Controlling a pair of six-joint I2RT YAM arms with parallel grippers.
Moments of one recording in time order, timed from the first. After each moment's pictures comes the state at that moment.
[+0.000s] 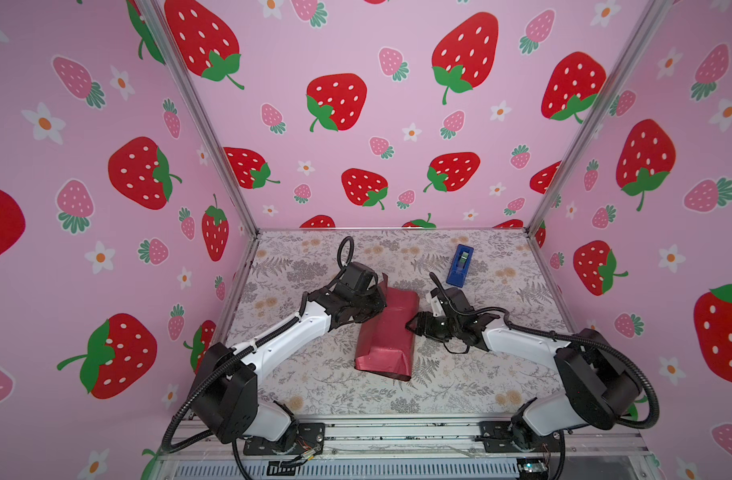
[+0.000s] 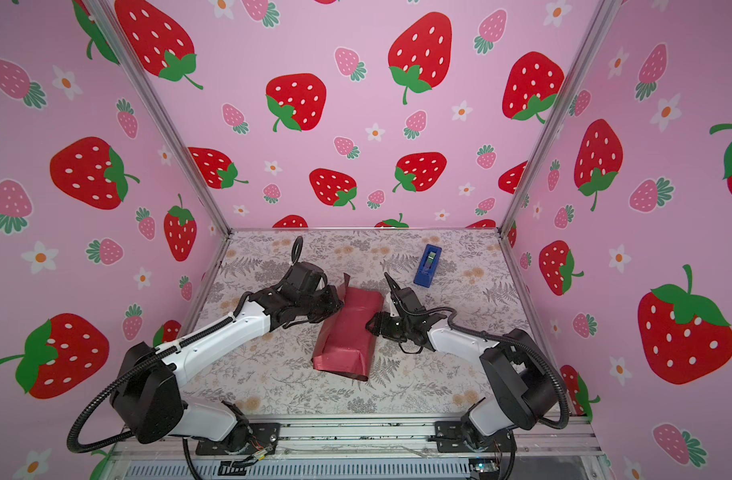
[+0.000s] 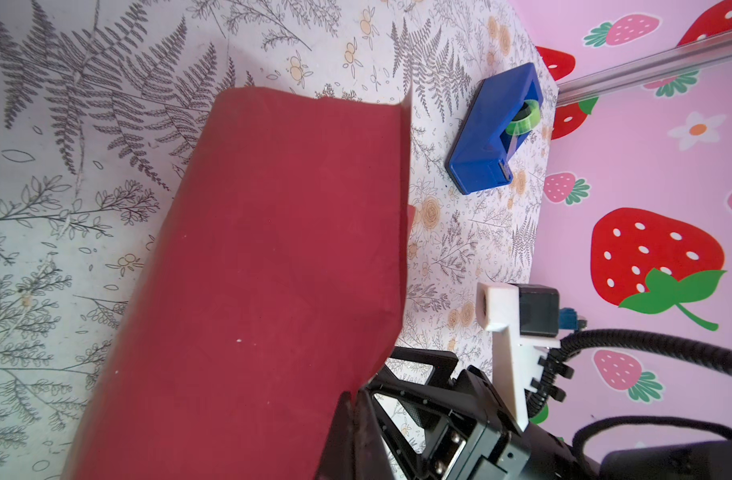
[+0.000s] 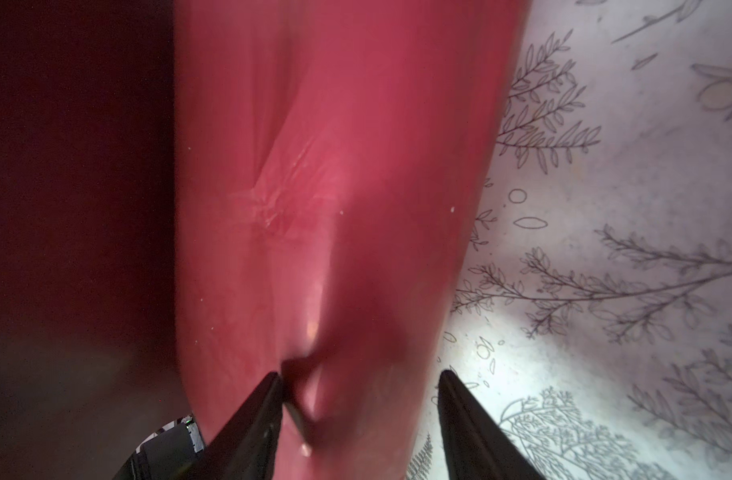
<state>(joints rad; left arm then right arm) -0.61 1.45 1.08 -0.45 0.18 -0.99 0.71 1.50 0.73 -0.06 -0.34 0.80</state>
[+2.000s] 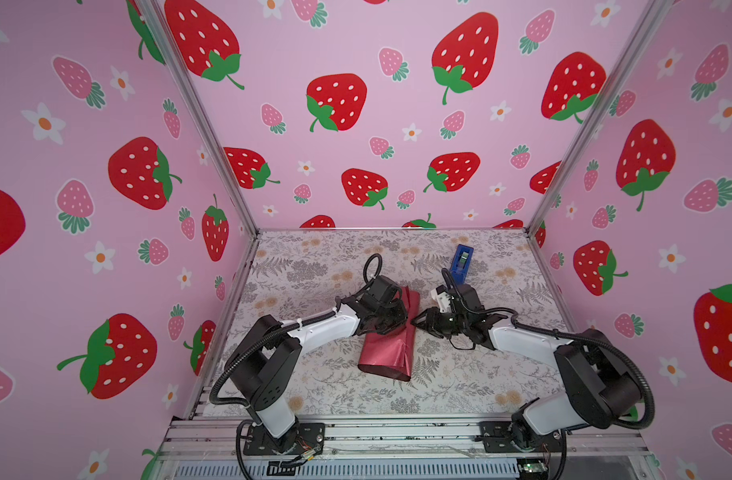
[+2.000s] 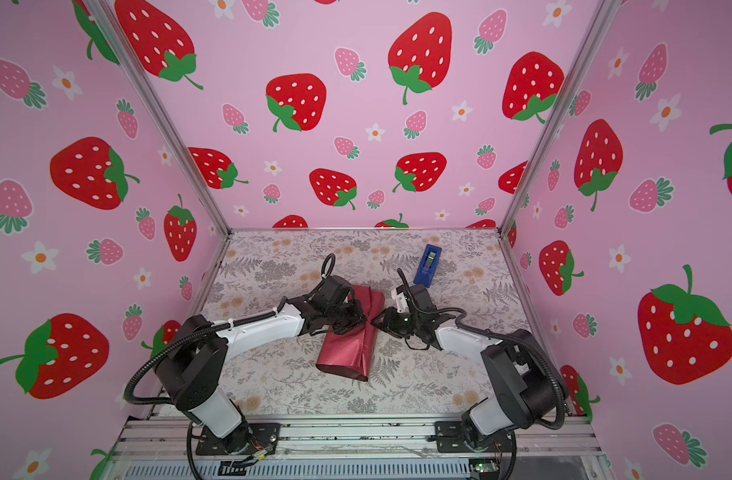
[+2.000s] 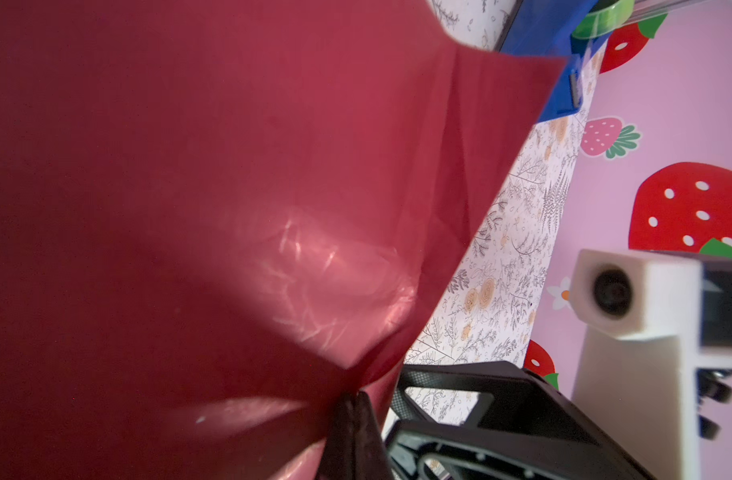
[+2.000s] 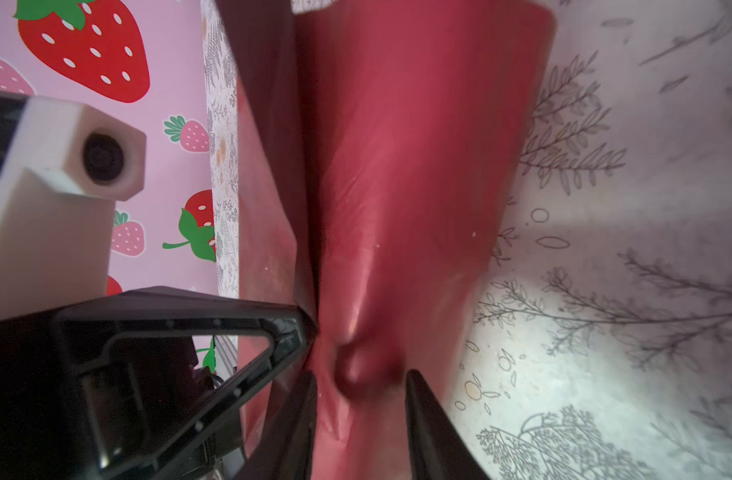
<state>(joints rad) -0.73 1.68 1.06 -0.24 0.22 -1.09 0.61 1.52 0.68 0.09 -0.56 0.82</state>
